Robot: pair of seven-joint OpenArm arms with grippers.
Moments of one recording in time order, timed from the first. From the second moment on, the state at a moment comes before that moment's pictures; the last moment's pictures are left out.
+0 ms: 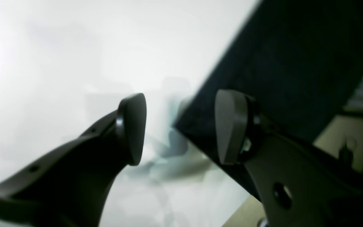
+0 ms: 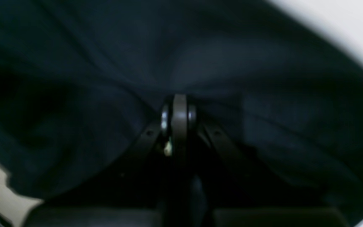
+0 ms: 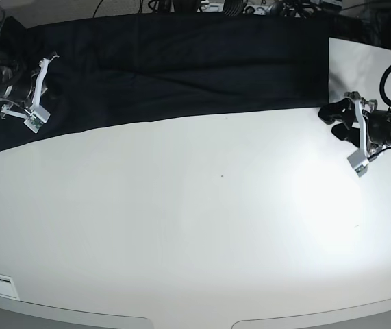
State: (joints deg) left arm -2.0 -58.5 9.5 91.4 -72.2 -38.1 66.6; right arm -21.6 39.0 10.4 101.2 40.9 40.6 -62.0
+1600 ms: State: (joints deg) left arm 3.3 -50.5 -0.4 94.6 -84.0 -41.5 77.6; right arm 11.7 19.3 29.0 85.6 49.0 32.4 -63.5
